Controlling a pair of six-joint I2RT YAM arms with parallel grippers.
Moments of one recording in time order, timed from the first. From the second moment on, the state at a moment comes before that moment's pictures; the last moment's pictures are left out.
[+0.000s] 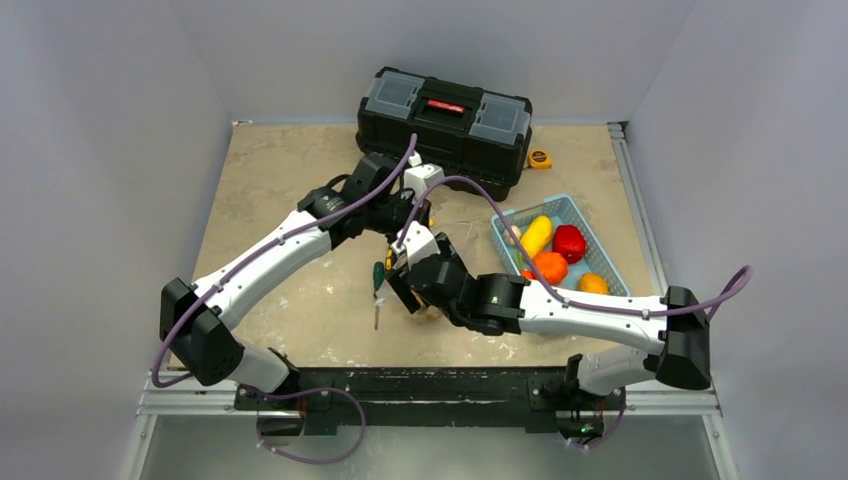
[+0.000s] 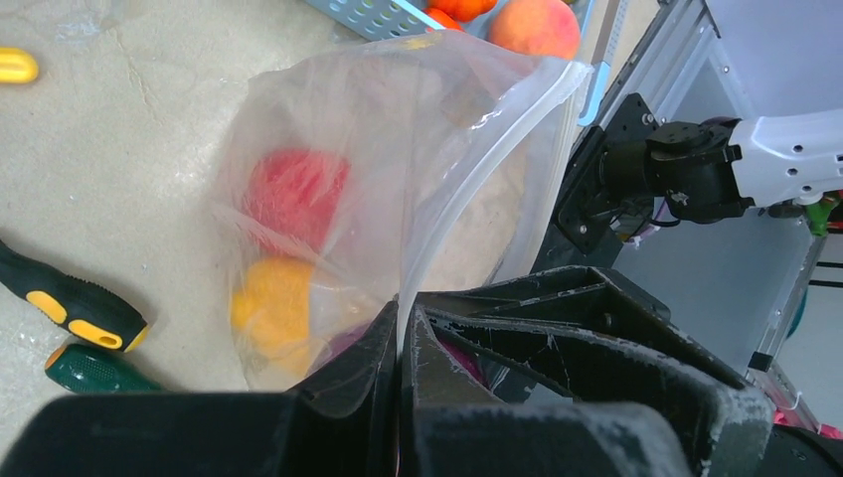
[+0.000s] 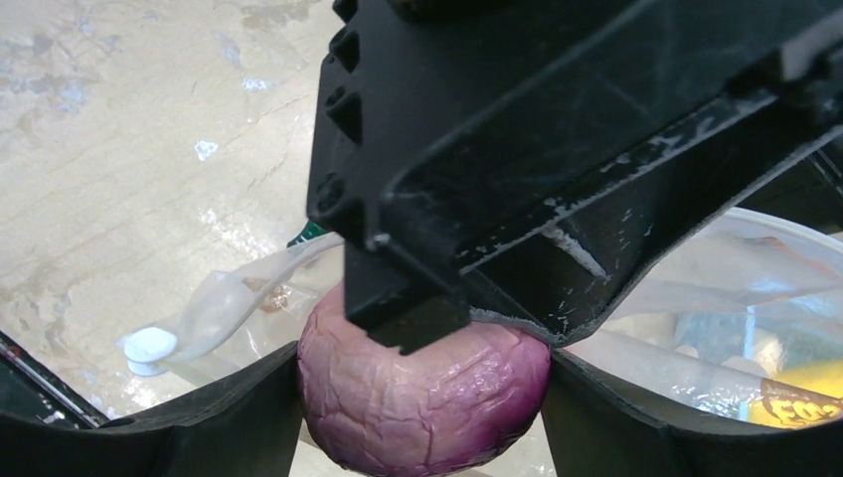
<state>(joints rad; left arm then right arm) -0.69 1.45 1.35 -0.67 0.48 -0.25 1.26 1.36 1.09 -0.38 0.63 0.22</state>
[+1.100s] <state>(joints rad) -0.64 1.48 1.35 -0.76 0.50 -0.31 1.24 1.31 1.16 -0.54 0.60 0.45</state>
